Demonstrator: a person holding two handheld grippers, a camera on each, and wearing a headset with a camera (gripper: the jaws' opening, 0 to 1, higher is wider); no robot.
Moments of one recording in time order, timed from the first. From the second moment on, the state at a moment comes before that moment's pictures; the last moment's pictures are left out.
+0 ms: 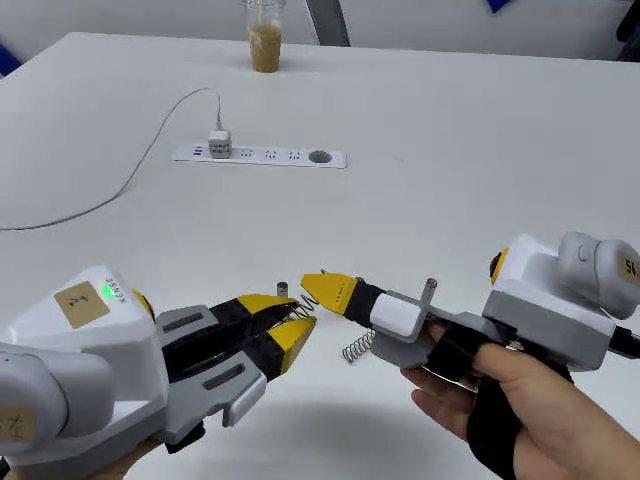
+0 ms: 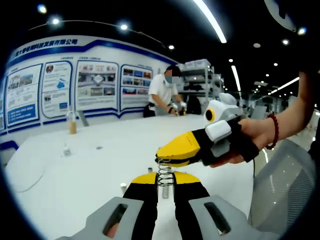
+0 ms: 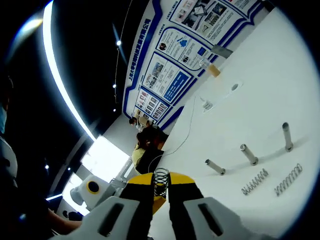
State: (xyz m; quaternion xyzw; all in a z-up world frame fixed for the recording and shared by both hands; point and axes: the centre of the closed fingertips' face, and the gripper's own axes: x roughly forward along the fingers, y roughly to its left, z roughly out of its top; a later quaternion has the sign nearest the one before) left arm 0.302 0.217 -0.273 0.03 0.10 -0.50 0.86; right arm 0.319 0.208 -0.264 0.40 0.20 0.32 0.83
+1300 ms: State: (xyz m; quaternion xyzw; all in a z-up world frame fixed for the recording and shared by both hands) left arm 0.298 0.229 -0.322 0.08 0.18 -0.47 0.86; right arm 0.363 0.206 -0.275 0.15 0.14 0.32 0.93
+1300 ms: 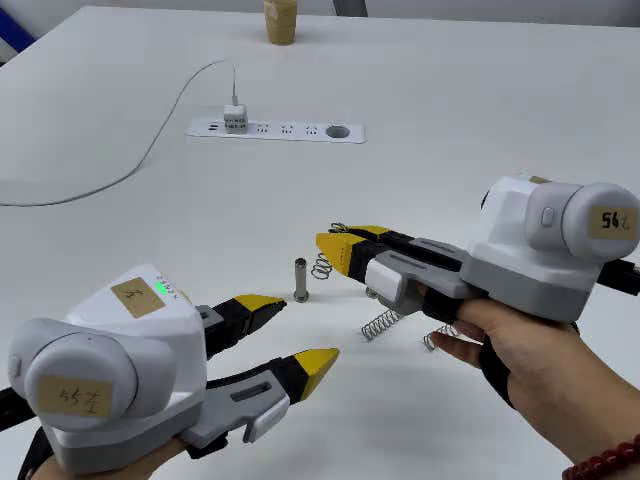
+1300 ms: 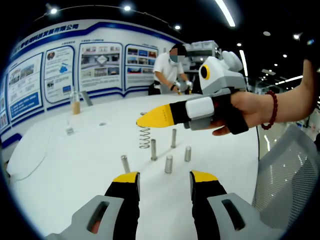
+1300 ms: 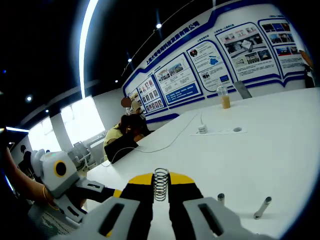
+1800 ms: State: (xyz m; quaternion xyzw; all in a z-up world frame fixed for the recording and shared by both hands) left arm 0.297 0.230 -0.331 0.08 0.19 -0.47 0.86; right arm 0.385 0.216 -0.293 0.06 0.14 0.33 0.93
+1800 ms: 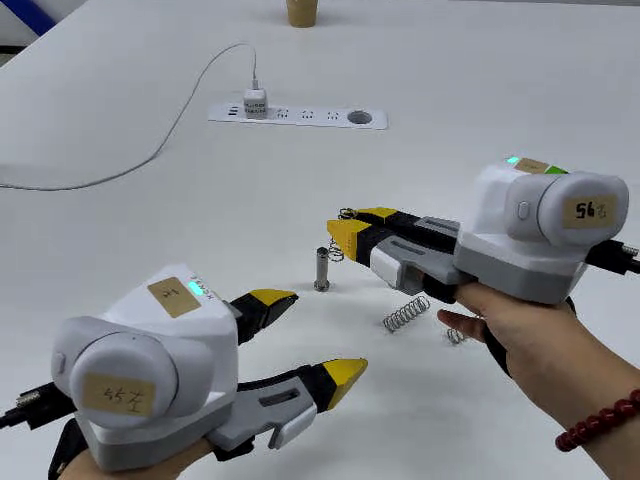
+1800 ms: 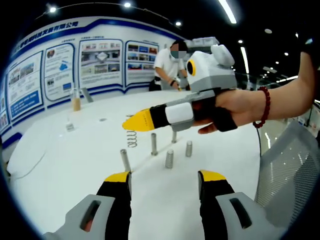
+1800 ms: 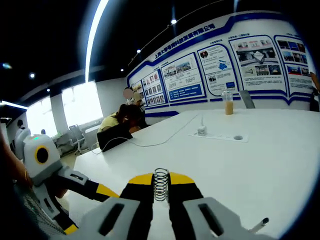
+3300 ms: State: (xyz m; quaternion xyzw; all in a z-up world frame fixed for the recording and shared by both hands) left arm 0.305 0.237 -0.333 0.07 0.21 -0.45 0.87; right arm 0.402 0.230 -0.342 -0.04 0.16 0.32 0.93
